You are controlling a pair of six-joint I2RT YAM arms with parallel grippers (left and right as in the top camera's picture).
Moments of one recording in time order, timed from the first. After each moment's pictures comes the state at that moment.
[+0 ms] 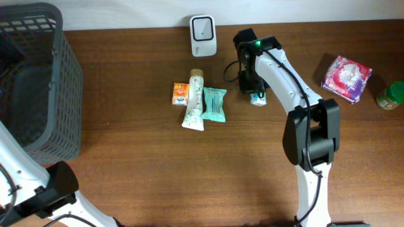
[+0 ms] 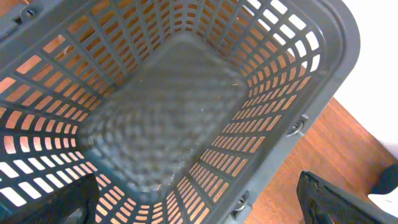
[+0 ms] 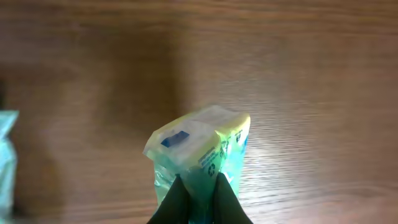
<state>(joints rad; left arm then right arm) 0.48 1.98 2.74 -1.68 -0.06 -0.34 0.28 2.27 1.99 -1.22 0.24 0.26</state>
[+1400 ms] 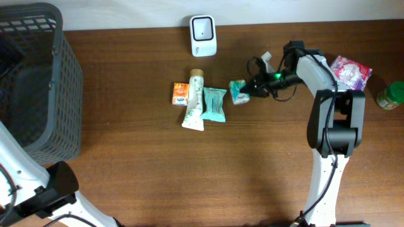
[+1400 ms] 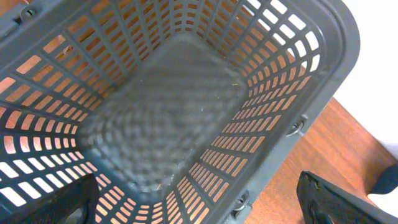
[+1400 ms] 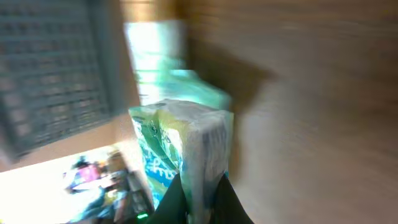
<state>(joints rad) 0.48 1.98 2.74 -1.68 -0.06 -0.34 -0.03 2.37 1.85 -1.04 -1.06 -0.03</state>
